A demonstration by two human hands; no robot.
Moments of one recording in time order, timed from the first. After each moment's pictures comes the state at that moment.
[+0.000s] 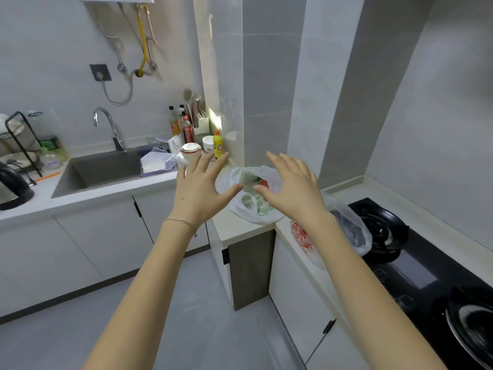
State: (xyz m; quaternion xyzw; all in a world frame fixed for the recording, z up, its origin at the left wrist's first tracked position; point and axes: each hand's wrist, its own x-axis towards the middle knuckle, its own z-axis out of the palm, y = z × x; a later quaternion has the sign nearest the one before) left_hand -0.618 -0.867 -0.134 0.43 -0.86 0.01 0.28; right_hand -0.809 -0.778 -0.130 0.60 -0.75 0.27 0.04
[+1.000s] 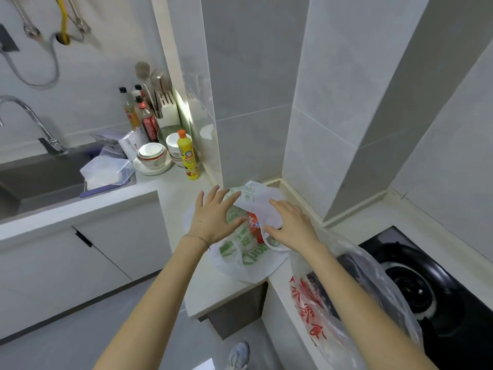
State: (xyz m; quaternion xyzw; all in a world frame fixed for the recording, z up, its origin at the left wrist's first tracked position) left_hand -0.831 -1.164 -0.280 0.40 -0.91 -0.07 0.09; right_hand -1.020 -1.050 -0.290 0.56 -0.79 0.19 -0.15
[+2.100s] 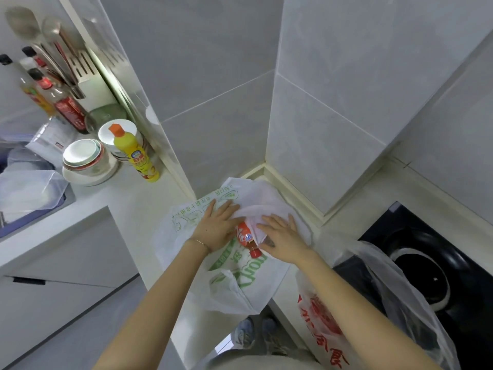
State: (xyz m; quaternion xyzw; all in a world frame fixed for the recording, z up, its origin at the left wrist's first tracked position) left_hand -0.920 -1.300 -0.405 0.14 -0.99 -0.05 -0.05; right_hand -1.085 -1.140 -0.429 0.58 -0.78 0.01 -0.23
